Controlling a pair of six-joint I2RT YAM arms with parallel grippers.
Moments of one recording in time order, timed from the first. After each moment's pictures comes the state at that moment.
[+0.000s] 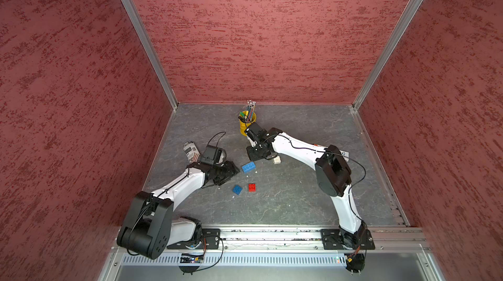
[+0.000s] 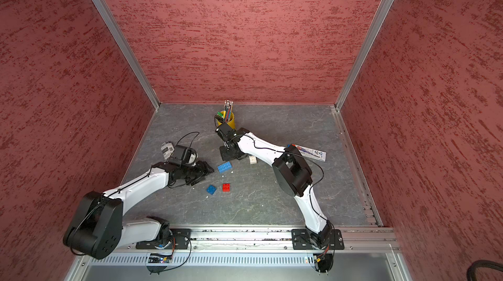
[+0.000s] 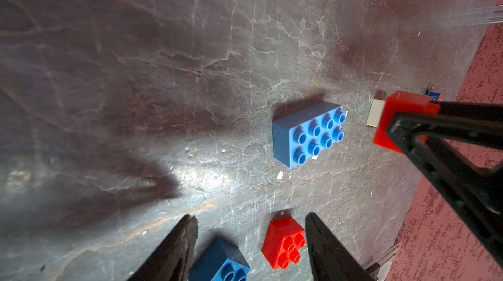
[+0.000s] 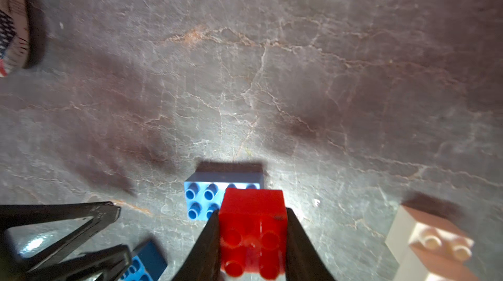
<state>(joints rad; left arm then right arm) -0.28 1.29 0.60 -0.38 0.36 -0.79 0.80 2.17 1.81 -0.82 -0.08 0.43</state>
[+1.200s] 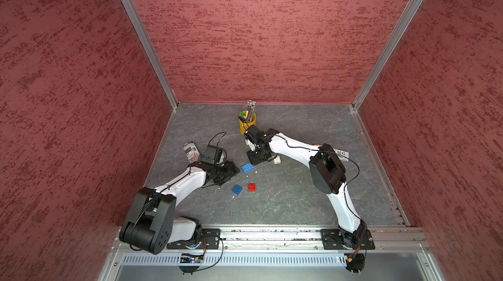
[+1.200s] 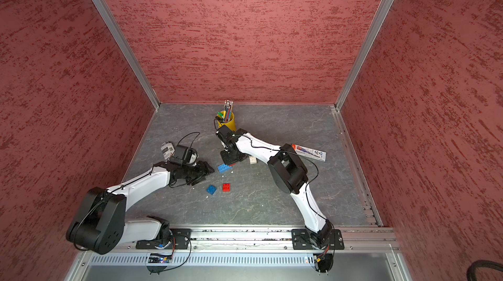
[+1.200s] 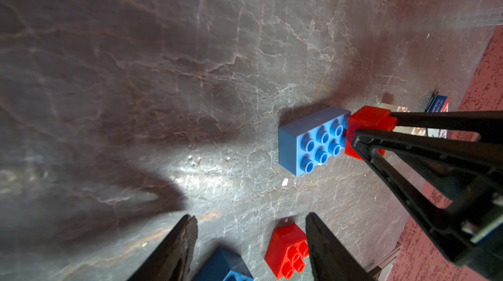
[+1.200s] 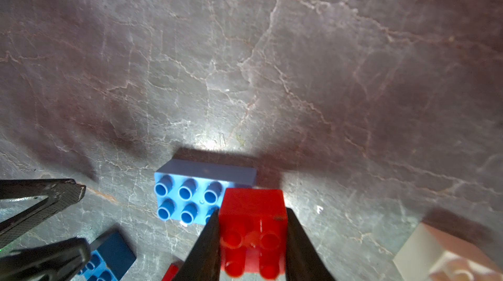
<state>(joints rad) -0.28 1.32 0.60 -0.36 0.36 -0.80 0.80 2.23 1.83 -0.88 -0.12 0.33</state>
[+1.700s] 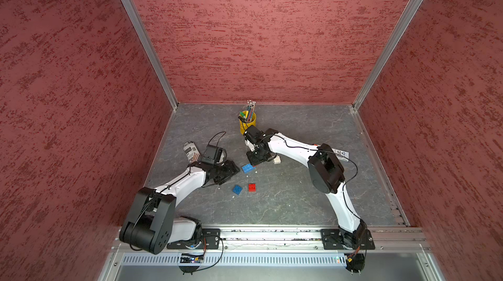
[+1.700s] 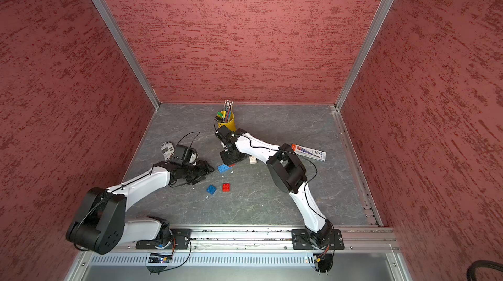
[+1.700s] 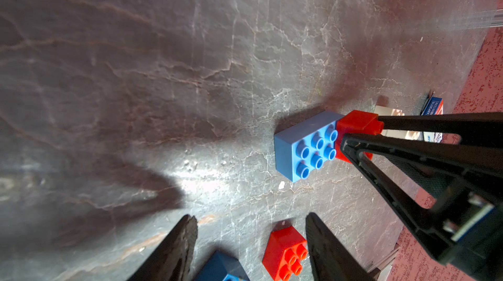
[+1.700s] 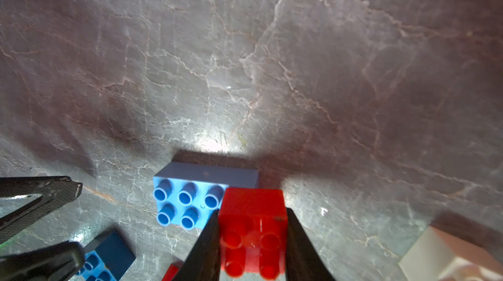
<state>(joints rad) -0.28 1.32 0.60 -0.34 0.36 -0.80 0.80 2.25 1.85 -0.91 -0.12 0.32</state>
